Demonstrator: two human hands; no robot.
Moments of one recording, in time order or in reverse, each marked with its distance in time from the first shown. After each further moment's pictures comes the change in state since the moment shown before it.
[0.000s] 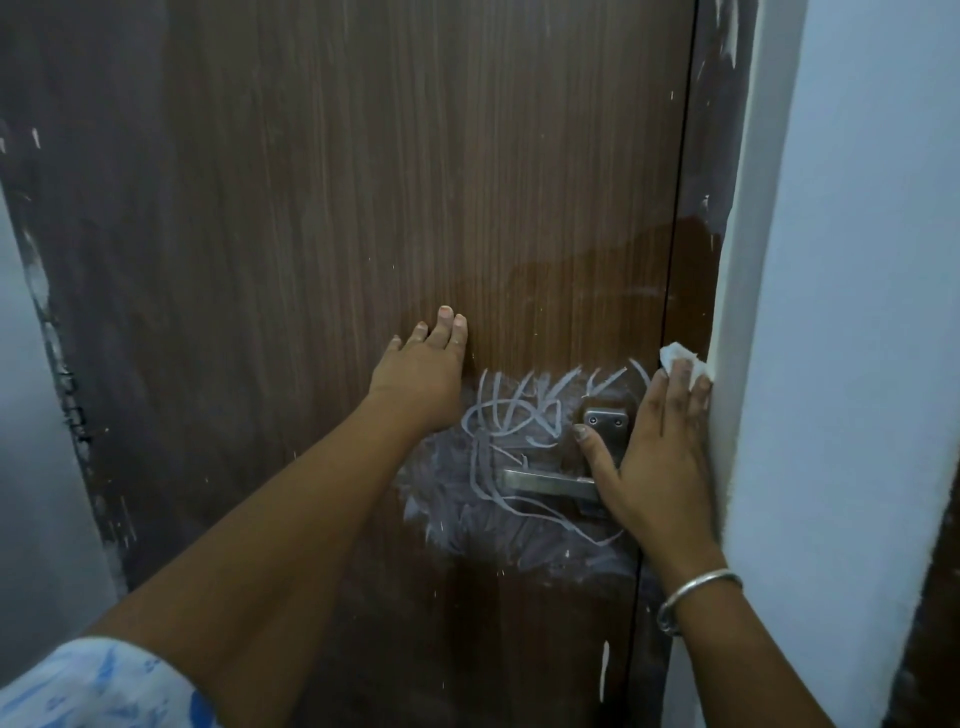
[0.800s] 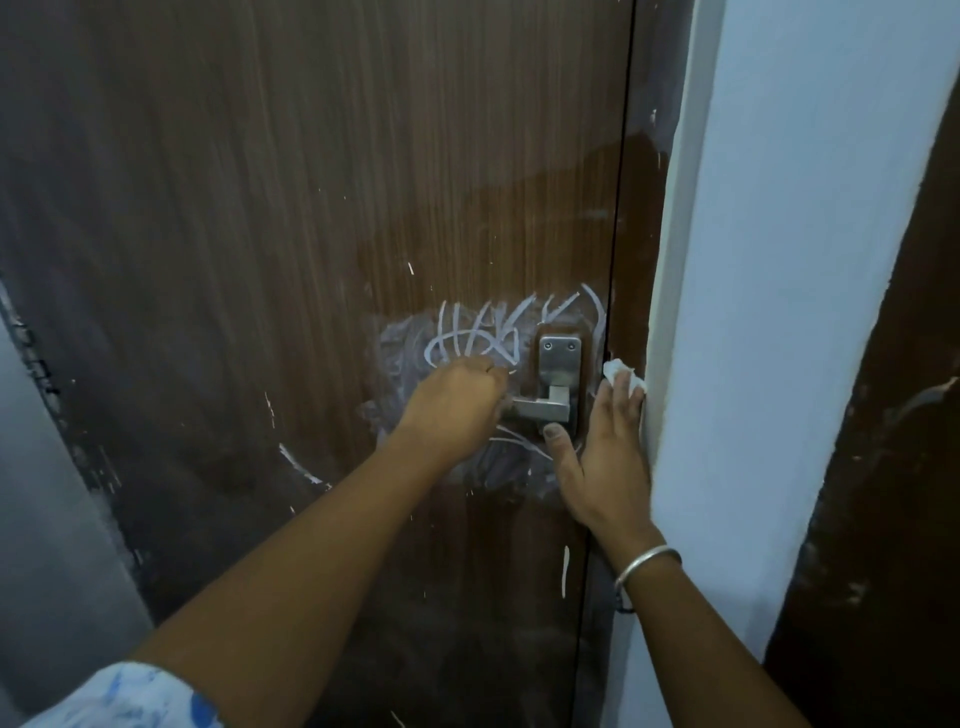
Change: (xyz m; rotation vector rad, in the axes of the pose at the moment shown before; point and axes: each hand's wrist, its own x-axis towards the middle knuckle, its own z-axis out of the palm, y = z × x) left_hand -0.056 0.080 0.046 -0.170 0.221 0.273; right_hand -0.065 0.022 0.026 0.277 -0.157 0.042
